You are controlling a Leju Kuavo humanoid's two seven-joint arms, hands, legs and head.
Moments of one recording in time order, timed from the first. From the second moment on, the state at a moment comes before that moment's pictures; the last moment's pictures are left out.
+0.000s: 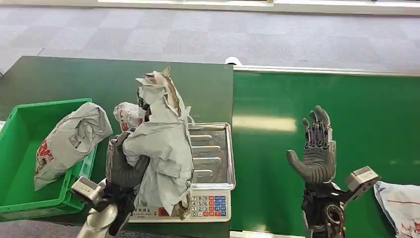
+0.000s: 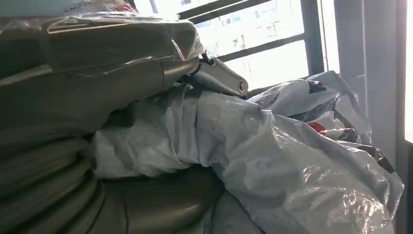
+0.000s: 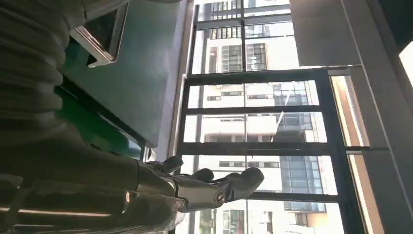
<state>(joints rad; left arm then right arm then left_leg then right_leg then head) -0.13 -0.02 -0.37 -1.59 -0.04 0.19 -0.70 -0.14 0.11 -0.04 -1.42 -0.10 0.42 -0.58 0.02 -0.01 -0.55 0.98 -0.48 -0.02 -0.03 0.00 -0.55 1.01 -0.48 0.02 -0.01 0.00</state>
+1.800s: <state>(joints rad) -0.24 -0.19 0.41 -1.76 -1.17 0.69 -0.50 -0.07 0.10 -0.03 -1.45 -0.11 0.36 -0.60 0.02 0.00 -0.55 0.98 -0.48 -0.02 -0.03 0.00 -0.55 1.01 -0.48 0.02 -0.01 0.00</state>
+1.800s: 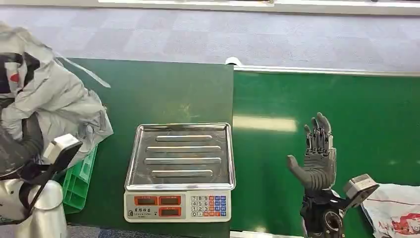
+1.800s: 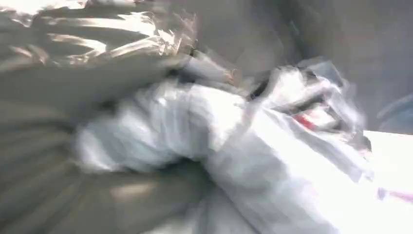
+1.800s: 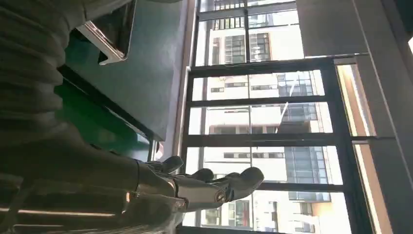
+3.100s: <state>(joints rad) -0.29 -0.21 0.57 -1.49 -0.99 0.70 -0.69 -0.03 0.12 -0.09 -1.52 -0.09 0.40 -0.58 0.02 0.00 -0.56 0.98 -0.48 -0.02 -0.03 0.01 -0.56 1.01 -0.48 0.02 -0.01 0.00</state>
